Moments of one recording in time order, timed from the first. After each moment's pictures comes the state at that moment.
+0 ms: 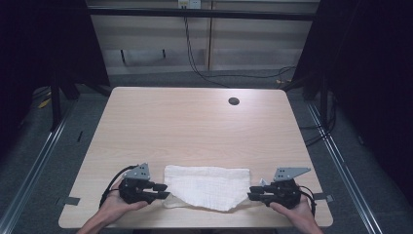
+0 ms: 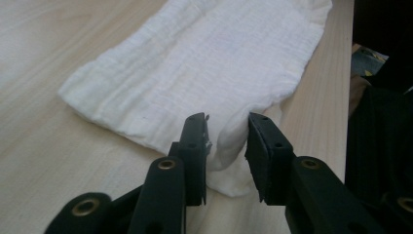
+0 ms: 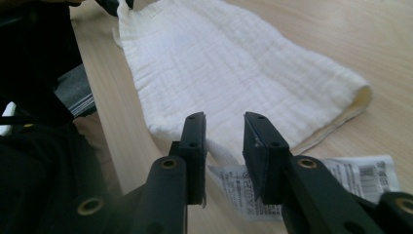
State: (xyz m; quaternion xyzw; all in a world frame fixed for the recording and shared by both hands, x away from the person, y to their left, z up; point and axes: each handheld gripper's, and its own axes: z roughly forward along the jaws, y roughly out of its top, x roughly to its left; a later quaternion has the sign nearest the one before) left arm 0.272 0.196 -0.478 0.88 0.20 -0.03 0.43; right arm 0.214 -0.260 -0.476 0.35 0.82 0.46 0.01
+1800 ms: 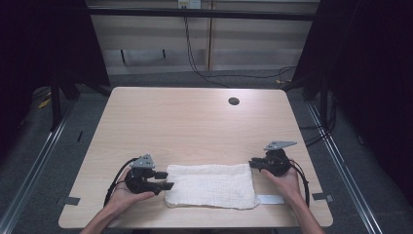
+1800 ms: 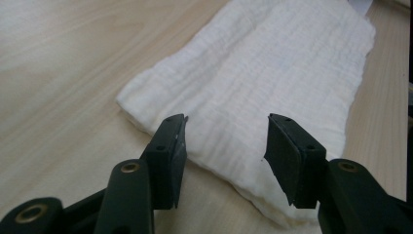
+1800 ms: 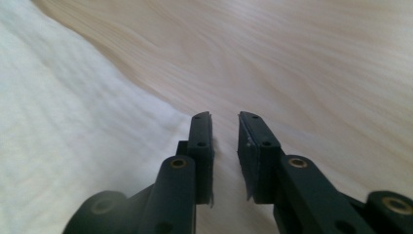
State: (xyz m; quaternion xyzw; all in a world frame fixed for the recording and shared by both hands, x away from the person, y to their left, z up) left arm 0.296 0.185 -0.484 0.86 0.27 -0.01 0.43; right arm 0.300 -0.261 -0.491 0.44 0.81 0.38 0.11
